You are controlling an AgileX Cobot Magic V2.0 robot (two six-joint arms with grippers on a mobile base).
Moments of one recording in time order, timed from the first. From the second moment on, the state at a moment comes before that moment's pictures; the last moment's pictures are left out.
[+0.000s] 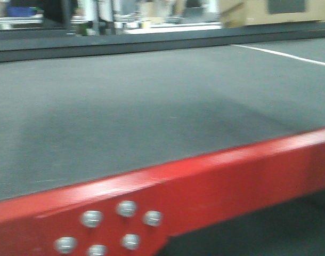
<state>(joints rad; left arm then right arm) -0.04 1.37 -1.33 -1.57 1.00 0.71 -0.22 1.12 -1.05 1.63 0.81 -0.80</state>
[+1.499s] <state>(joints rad) -0.05 1.37 -1.33 -1.57 1.01 0.71 -0.22 1.12 -1.05 1.63 0.80 -0.80</state>
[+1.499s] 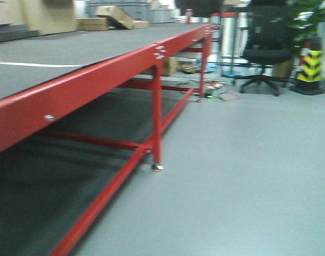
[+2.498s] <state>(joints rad) -0.05 1.37 -1.33 -1.57 1.01 0.71 -0.22 1.12 -1.05 1.63 0.80 -0.80</state>
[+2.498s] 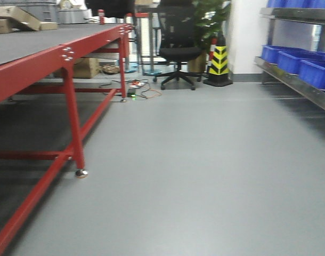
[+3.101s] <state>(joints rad) -0.05 1.37 -1.33 -1.57 1.01 0.71 -0.22 1.12 -1.05 1.63 0.79 -0.80</state>
